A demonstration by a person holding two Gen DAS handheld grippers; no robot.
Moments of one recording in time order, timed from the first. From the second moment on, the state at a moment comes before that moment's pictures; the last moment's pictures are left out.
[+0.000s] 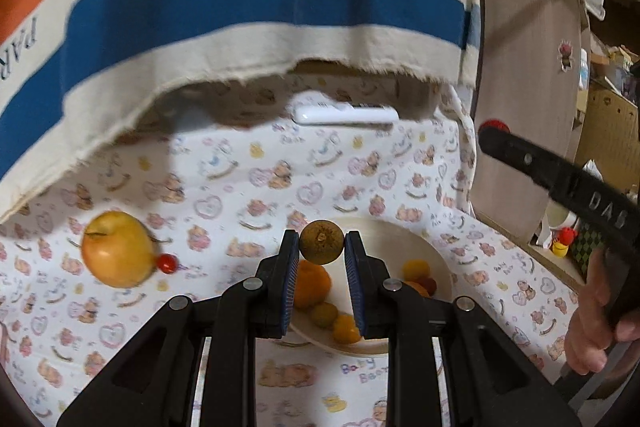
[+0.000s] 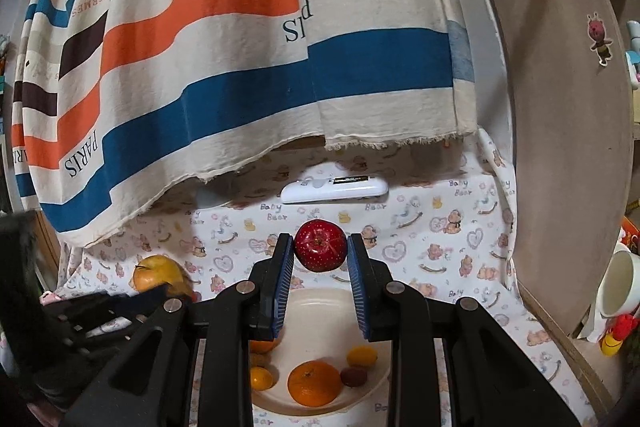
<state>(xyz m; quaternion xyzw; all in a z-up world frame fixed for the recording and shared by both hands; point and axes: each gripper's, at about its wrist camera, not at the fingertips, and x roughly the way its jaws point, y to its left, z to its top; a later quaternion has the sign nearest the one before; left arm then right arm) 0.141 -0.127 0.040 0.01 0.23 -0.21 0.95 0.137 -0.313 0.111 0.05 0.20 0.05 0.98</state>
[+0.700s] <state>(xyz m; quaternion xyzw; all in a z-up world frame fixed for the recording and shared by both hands) 0.155 -0.164 -0.013 0.04 0.34 -0.26 0.90 0.167 -0.328 0.077 0.07 0.30 0.02 0.95</state>
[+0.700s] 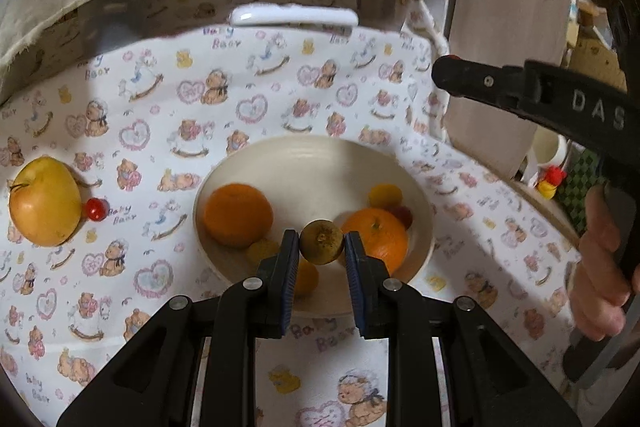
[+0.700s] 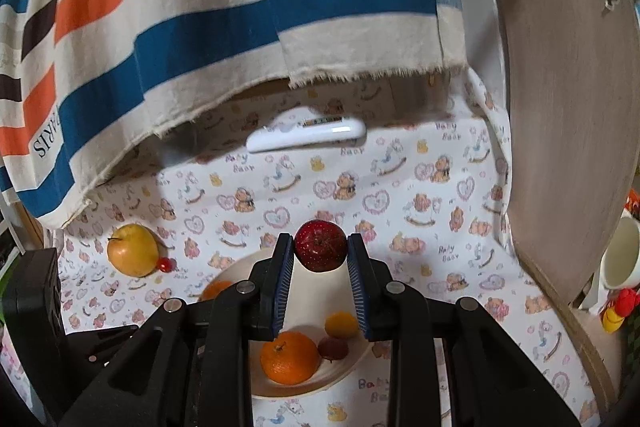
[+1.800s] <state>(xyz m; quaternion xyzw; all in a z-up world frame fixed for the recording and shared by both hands) 0.155 -0.169 -0.023 0.05 0.36 -0.26 0.90 0.206 -0.333 0.010 0.09 0.45 0.03 0.89</state>
